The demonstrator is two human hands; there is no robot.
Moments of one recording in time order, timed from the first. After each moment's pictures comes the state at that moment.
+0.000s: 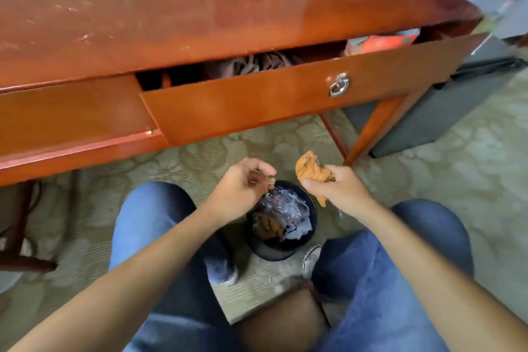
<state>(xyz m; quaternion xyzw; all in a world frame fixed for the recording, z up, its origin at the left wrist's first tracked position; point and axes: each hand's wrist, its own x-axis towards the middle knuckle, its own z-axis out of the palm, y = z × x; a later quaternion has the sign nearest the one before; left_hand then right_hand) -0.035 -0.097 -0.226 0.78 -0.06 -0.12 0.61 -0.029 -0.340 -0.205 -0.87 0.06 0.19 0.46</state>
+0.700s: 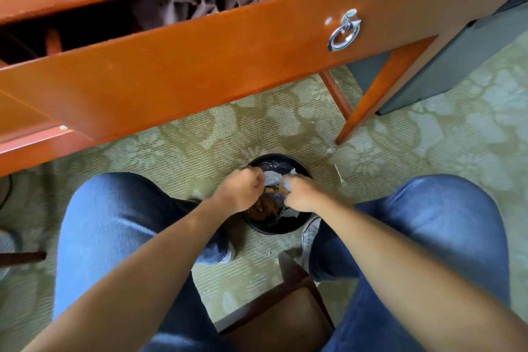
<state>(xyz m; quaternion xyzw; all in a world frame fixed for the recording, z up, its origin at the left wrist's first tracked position) 0.017 -0.124 -0.361 0.93 -0.08 -0.28 0.25 0.016 -0.314 -0.380 -0.90 0.01 0.41 0.18</state>
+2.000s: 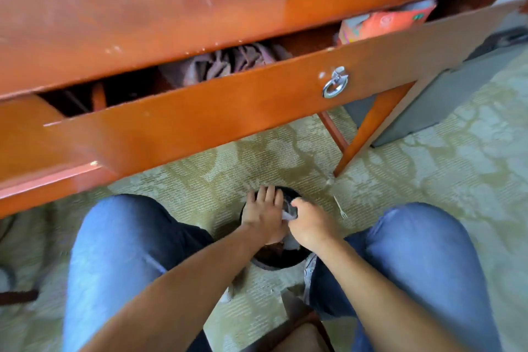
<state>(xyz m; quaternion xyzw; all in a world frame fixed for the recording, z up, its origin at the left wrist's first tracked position) 0.023 -0.171 -0.372 0.95 -0.19 -0.24 -0.04 -0.009 -0.297 -0.301 -0.94 0.08 0.27 0.19</state>
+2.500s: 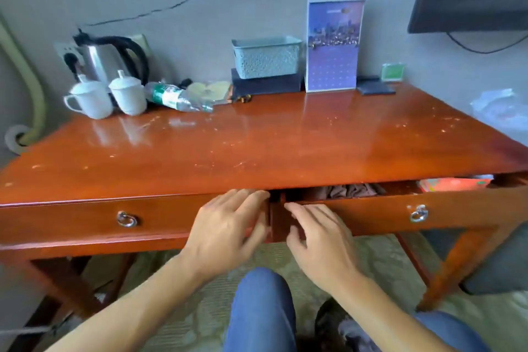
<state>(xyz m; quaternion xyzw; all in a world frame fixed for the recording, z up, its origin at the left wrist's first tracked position) -0.072 0.057 -0.049 0.93 -0.16 0.31 0.09 -0.024 -0.146 -0.086 -0.89 -0.29 -0.20 0.28</state>
